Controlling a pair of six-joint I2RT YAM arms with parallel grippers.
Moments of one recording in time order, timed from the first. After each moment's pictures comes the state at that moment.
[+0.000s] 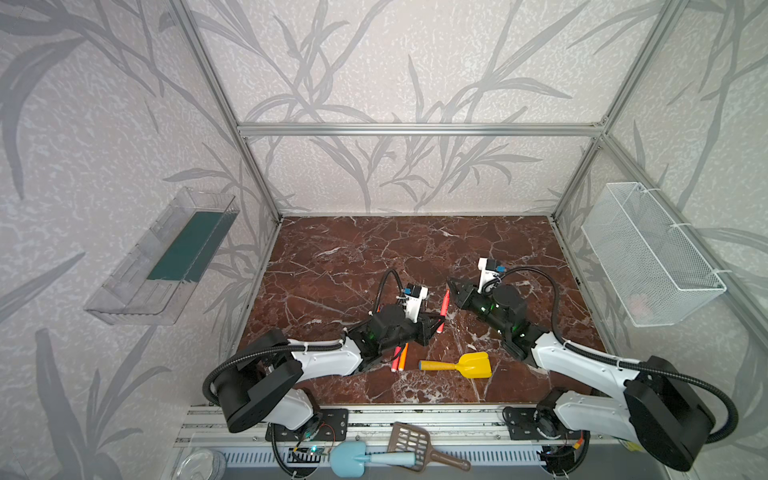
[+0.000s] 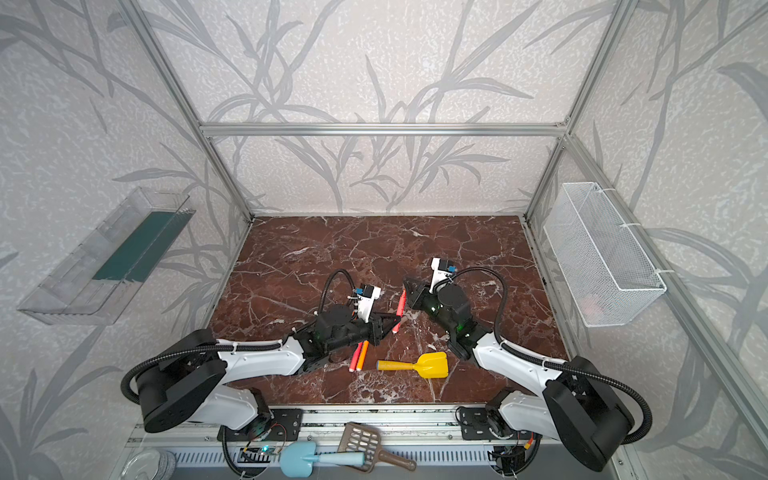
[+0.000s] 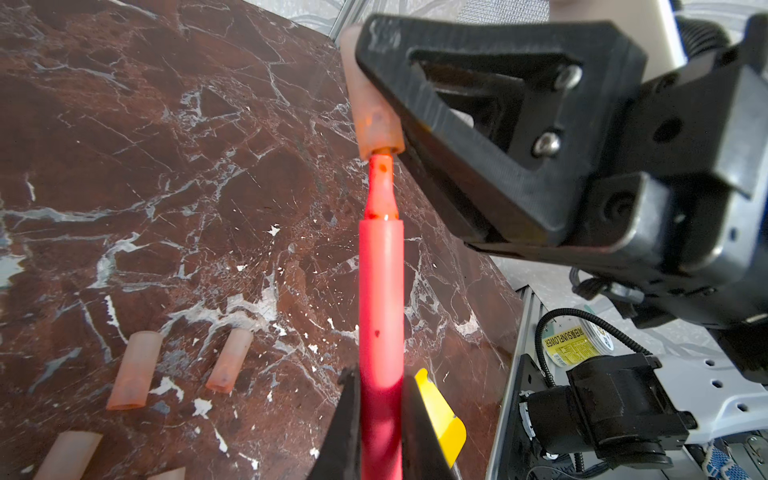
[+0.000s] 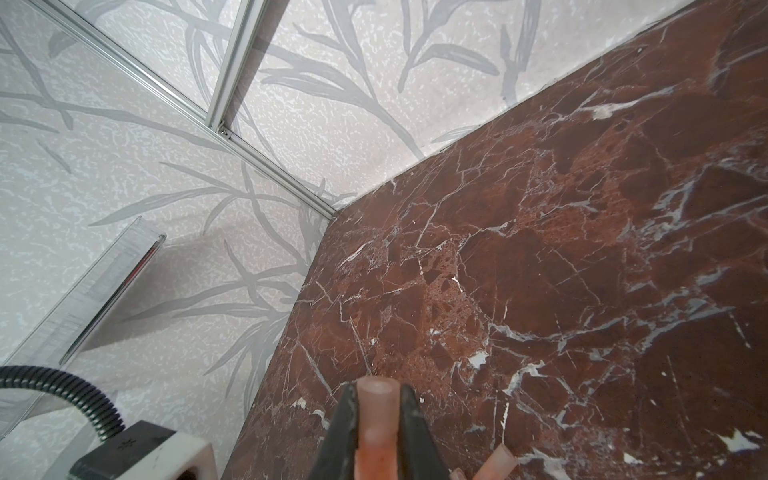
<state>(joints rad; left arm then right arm) -0.90 1.44 0.51 0.66 0.16 -0.65 0.65 1.21 0.48 0.57 -0.01 0.83</state>
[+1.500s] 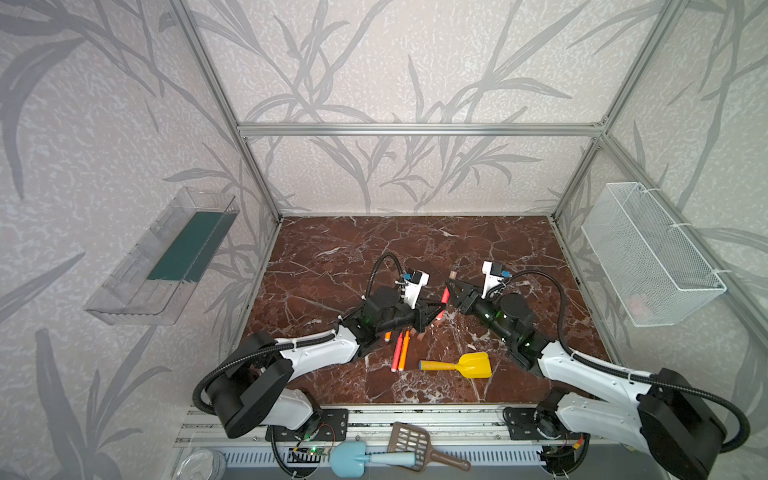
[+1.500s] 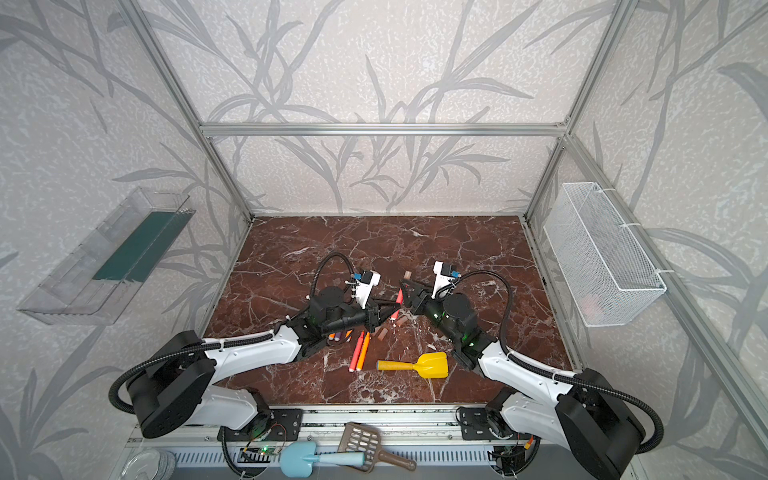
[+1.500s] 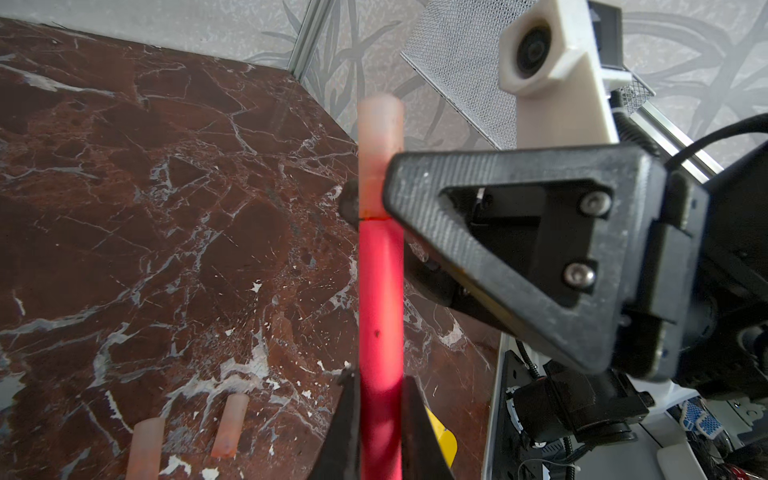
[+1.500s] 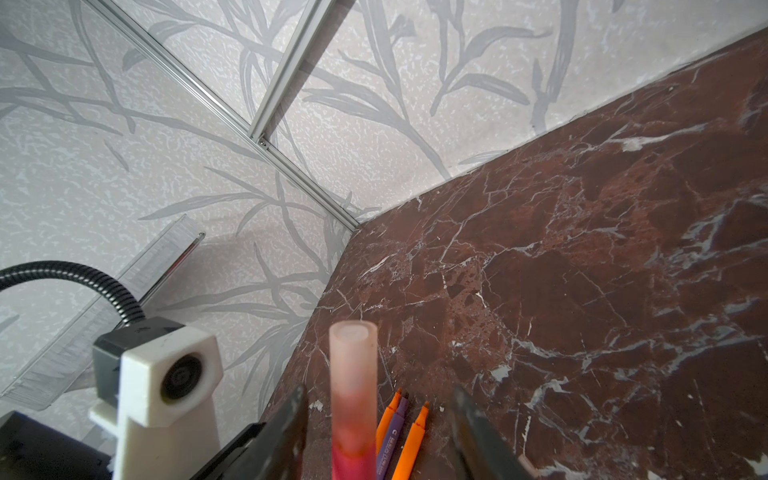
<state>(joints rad) -0.80 1.41 0.60 0.58 0.37 -0.51 0.68 1.14 0.41 0.64 0.02 0.80</state>
